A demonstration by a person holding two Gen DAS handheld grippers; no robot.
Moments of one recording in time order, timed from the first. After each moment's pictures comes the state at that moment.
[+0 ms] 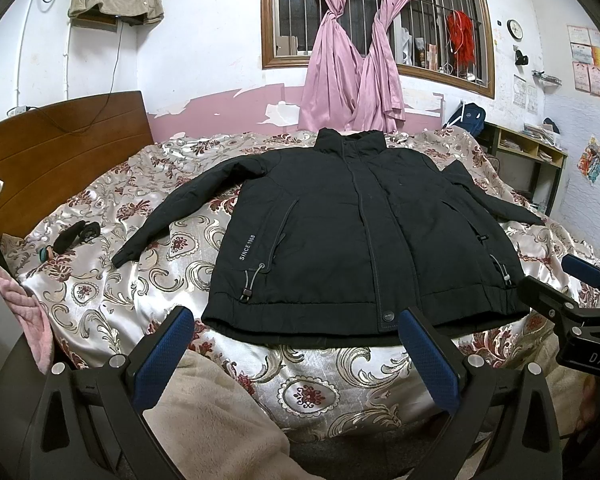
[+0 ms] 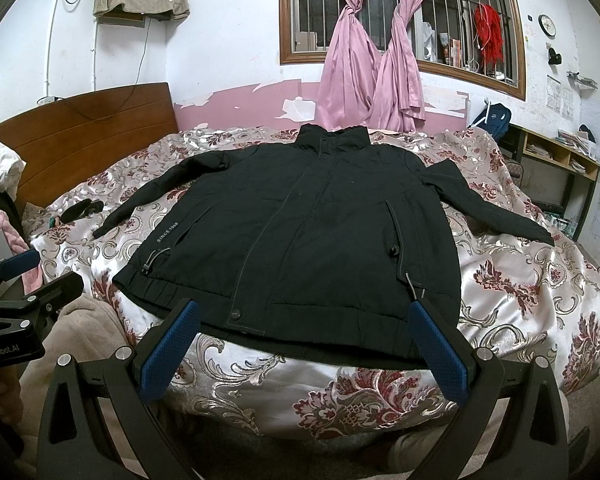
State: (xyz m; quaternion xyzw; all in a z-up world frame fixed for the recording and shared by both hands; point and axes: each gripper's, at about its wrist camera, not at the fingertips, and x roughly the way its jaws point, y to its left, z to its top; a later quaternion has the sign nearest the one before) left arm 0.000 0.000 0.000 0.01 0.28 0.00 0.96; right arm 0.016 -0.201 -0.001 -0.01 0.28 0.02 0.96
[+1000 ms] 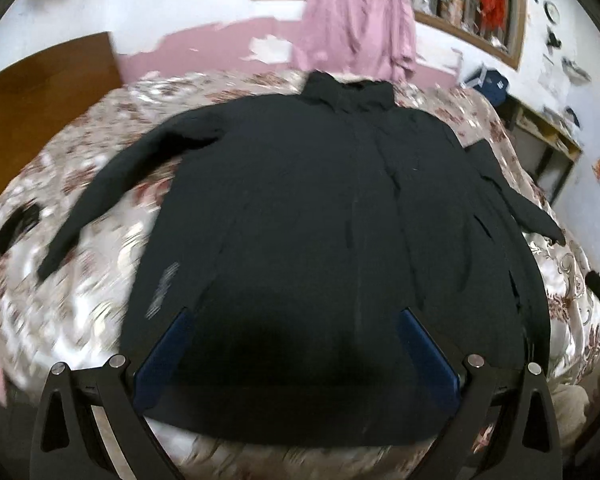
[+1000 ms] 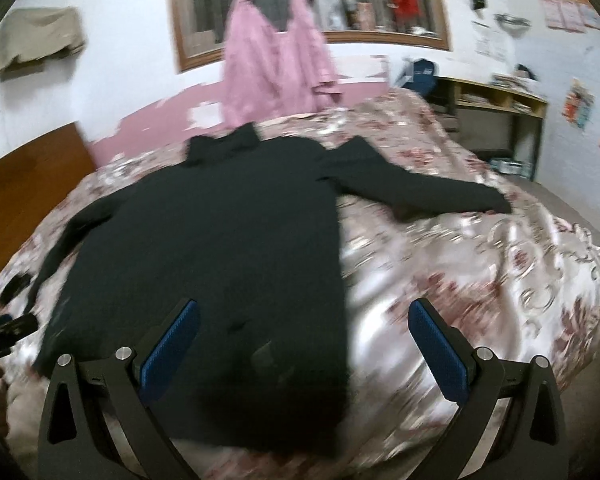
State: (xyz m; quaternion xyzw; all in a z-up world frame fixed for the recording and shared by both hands) left arm 0.222 -0.056 -0.012 -0.02 0.41 -0.03 0.91; right arm 0.144 -0.369 -0.010 0.09 0.29 -0.12 0.94
